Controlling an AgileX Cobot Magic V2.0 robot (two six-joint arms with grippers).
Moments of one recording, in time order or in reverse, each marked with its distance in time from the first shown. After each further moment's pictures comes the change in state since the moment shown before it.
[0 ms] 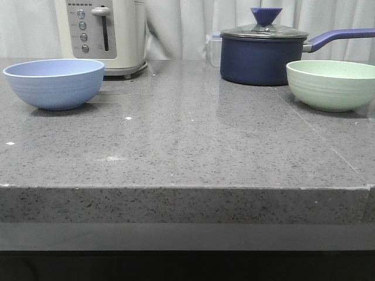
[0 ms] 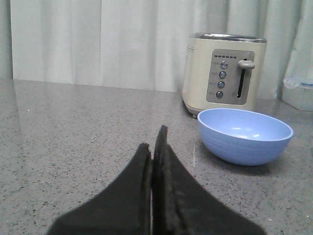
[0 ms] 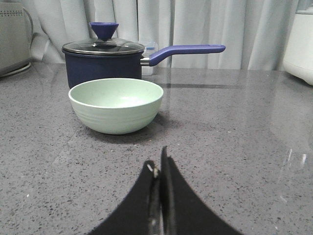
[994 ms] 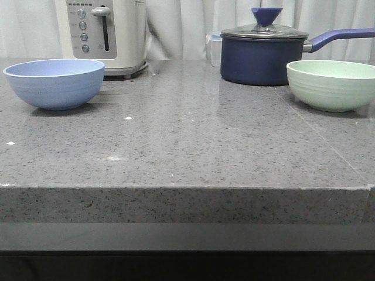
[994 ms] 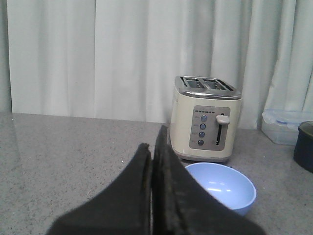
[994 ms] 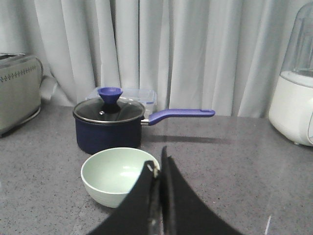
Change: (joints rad) left arm 0.000 0.184 -0.604 -0.005 0.469 0.000; right arm 0.000 0.191 -0.561 -0.026 0.358 0.000
